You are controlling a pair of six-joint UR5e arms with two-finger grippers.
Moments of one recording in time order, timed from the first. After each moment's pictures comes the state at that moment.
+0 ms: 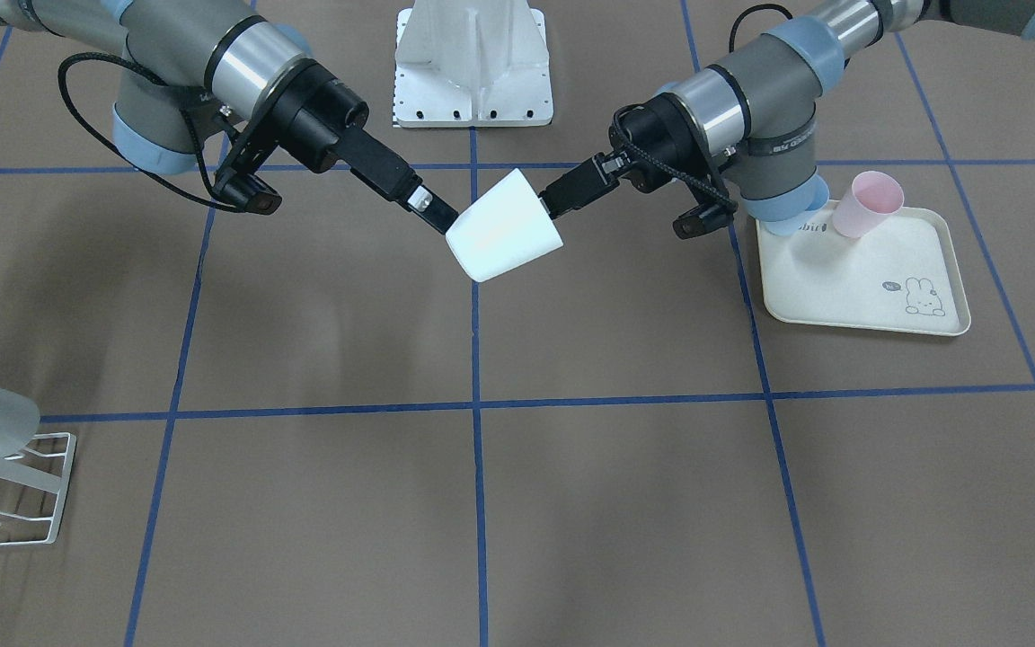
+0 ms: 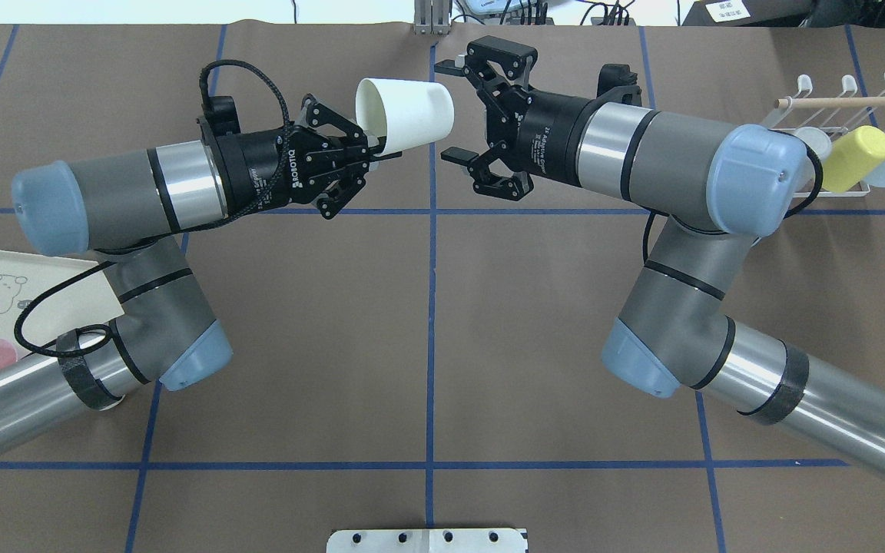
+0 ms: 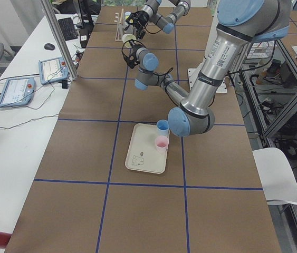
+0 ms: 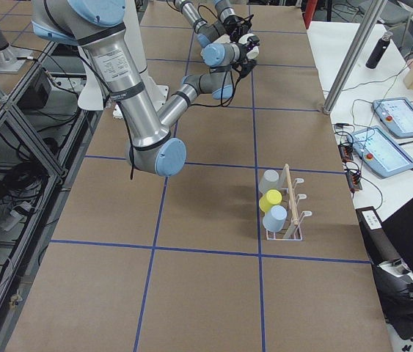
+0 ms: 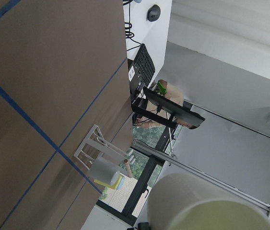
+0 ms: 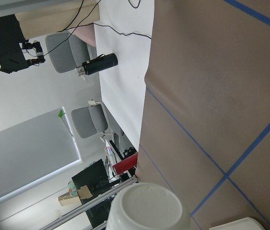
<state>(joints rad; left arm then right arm) -0.66 -2.12 -1.55 -3.10 -1.76 -2.42 0.65 -1.02 1.72 -0.47 1.64 2.40</state>
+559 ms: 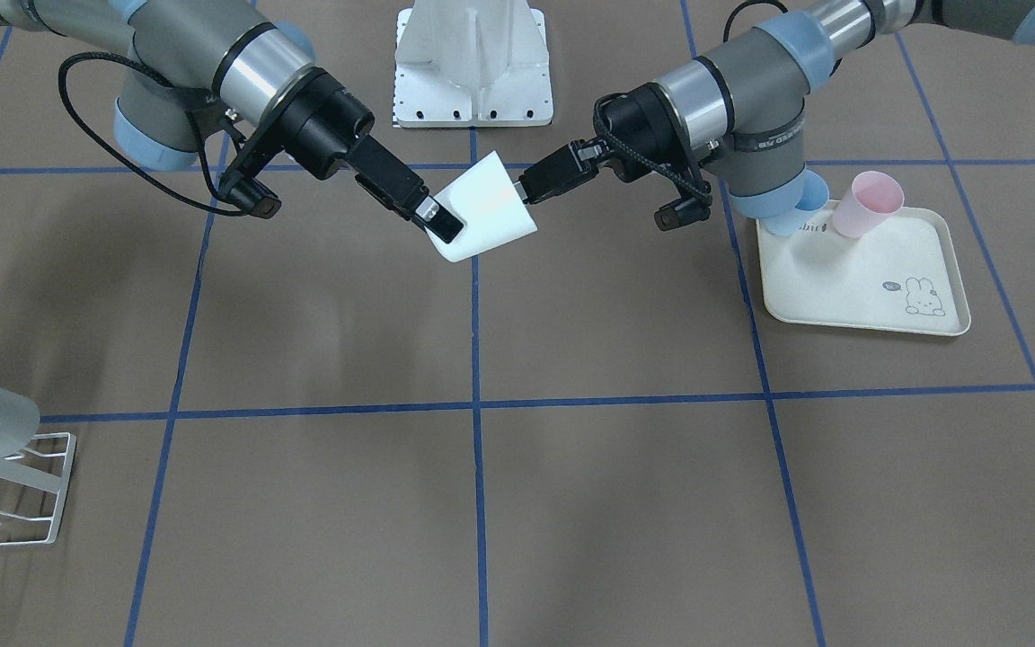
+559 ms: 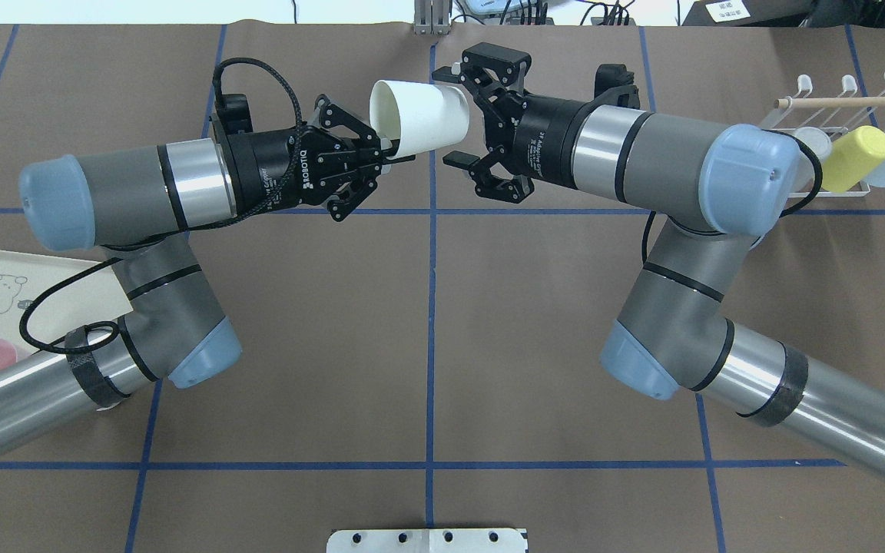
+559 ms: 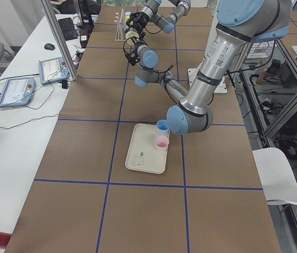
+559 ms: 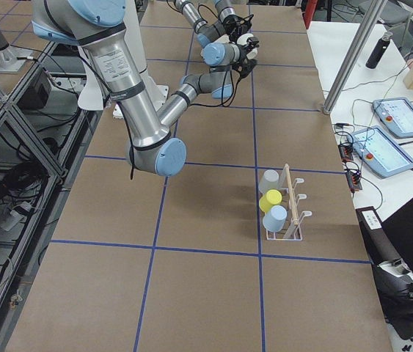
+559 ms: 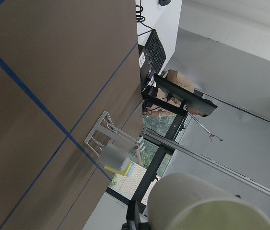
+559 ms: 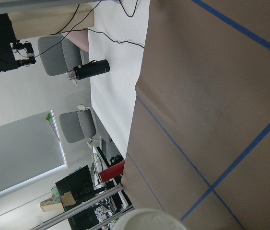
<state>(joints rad) -0.66 -2.15 -1.55 -3.10 -1.77 -2.43 0.65 -1.02 1.72 -0.49 1.64 2.37</state>
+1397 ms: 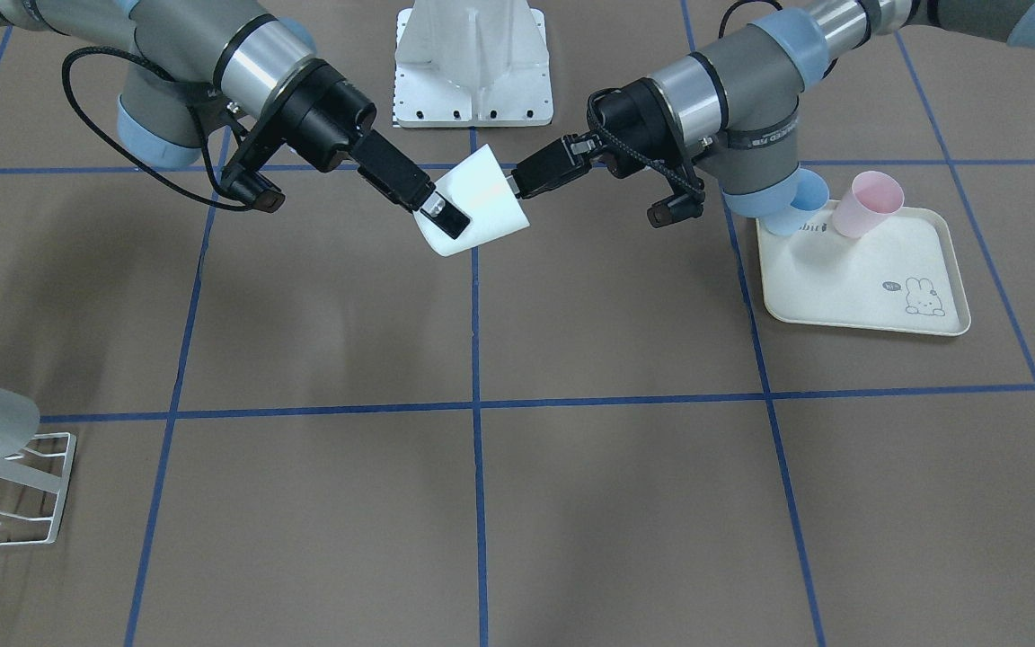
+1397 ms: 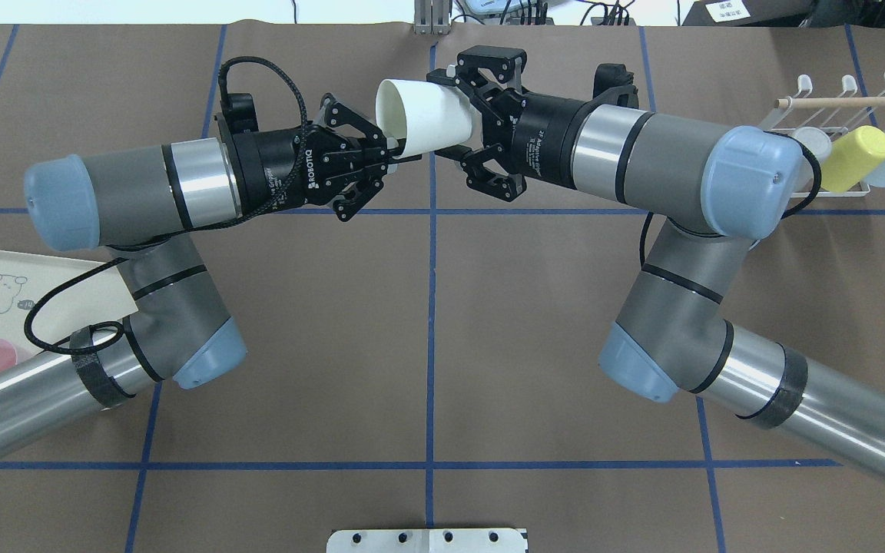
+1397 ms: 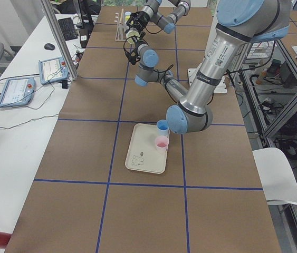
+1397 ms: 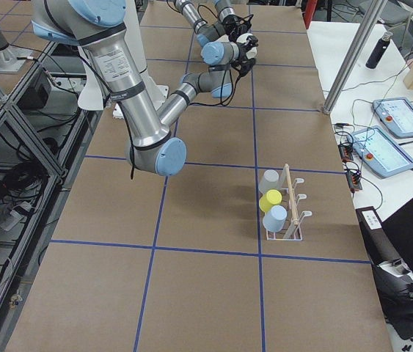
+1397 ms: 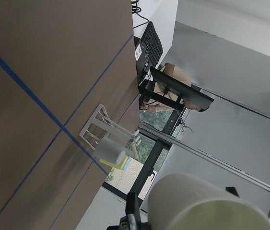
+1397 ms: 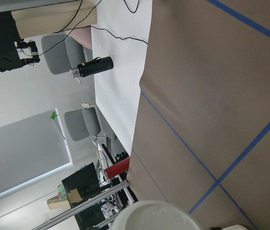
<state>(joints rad) -0.65 -2.15 -1.55 -3.10 -1.77 -2.43 0.65 -1.02 1.73 -0.48 1.63 2.39</state>
